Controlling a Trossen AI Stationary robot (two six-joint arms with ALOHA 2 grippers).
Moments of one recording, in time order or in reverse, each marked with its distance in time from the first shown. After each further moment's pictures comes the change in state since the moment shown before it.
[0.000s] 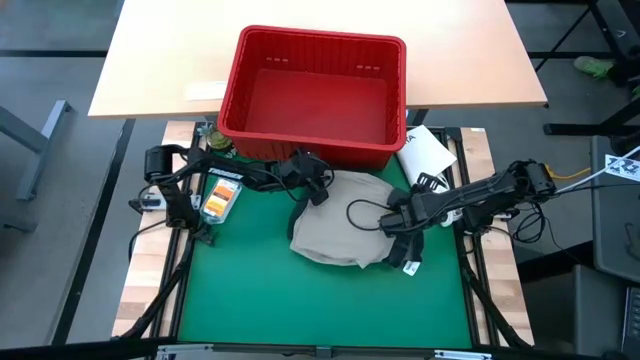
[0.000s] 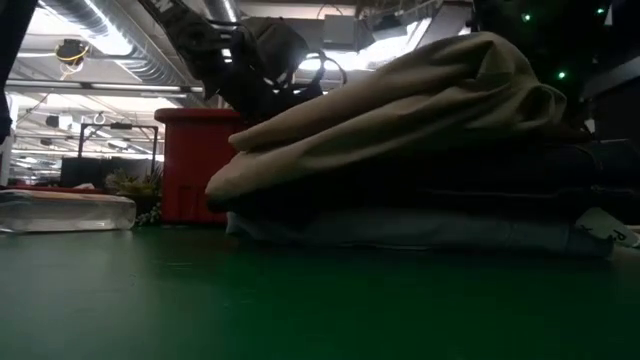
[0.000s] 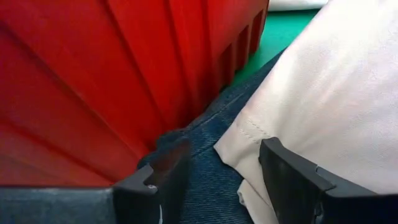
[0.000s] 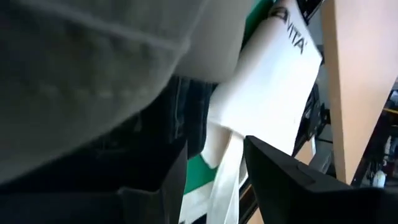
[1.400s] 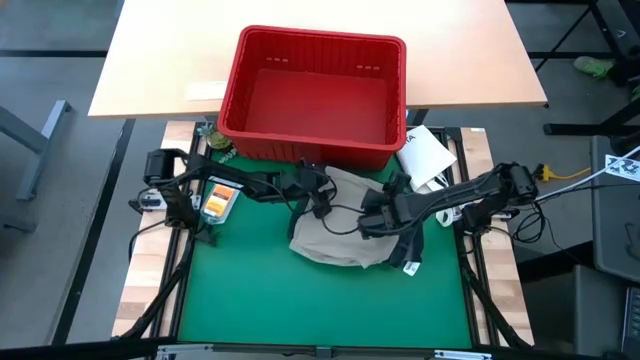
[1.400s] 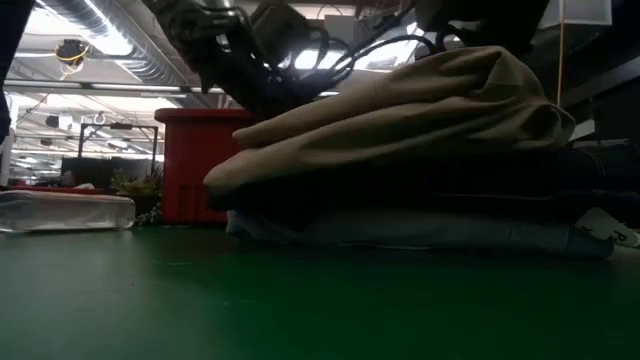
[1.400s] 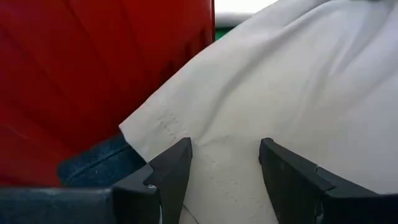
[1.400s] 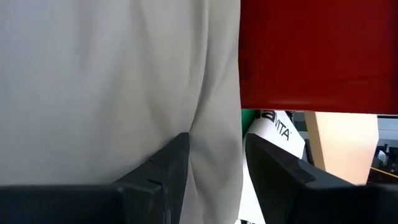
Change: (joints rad) left arm -0.104 0.007 0.001 0.052 -0.016 -0.008; right arm 0.000 0.150 0.240 0.139 0.130 -0.195
